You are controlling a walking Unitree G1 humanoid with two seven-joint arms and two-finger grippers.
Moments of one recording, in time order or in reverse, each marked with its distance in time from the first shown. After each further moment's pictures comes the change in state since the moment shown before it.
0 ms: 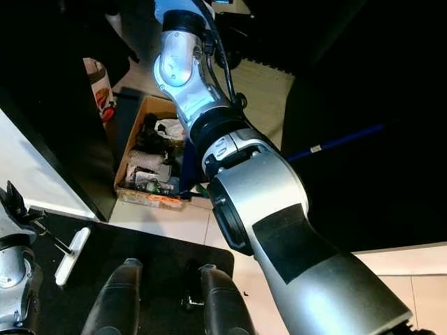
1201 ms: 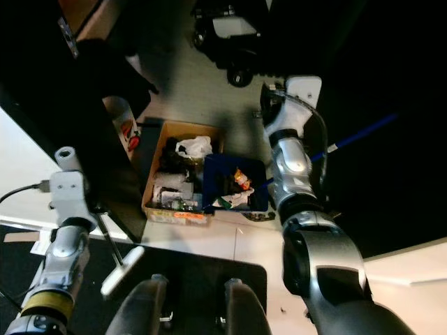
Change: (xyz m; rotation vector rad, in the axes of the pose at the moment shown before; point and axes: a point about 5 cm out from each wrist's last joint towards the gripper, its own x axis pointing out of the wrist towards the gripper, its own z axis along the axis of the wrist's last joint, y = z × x) left arm 0.007 -0.090 -0.038 0.035 0.215 -0.442; right arm -0.128 -0.195 -0.157 0.089 0.605 0.159
